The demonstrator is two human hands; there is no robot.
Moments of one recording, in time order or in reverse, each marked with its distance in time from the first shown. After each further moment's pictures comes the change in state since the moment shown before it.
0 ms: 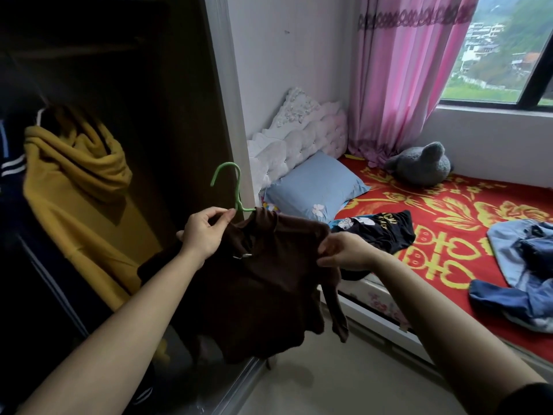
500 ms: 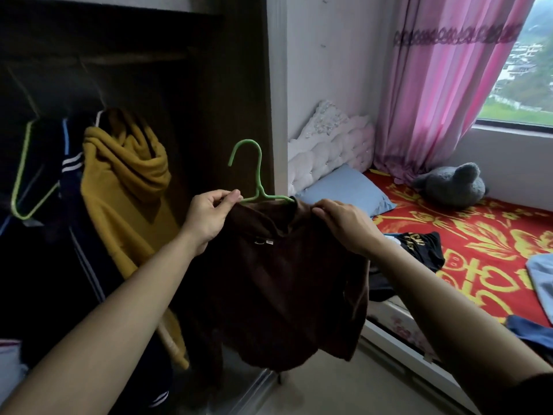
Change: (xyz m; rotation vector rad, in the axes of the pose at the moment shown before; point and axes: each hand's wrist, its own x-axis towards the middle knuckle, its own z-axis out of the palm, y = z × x) left_hand 0.032 0.012 -0.074 -0.352 -0.061 0.046; right_hand 0.050 -0.110 -0.017 -0.260 0.421 -0.438
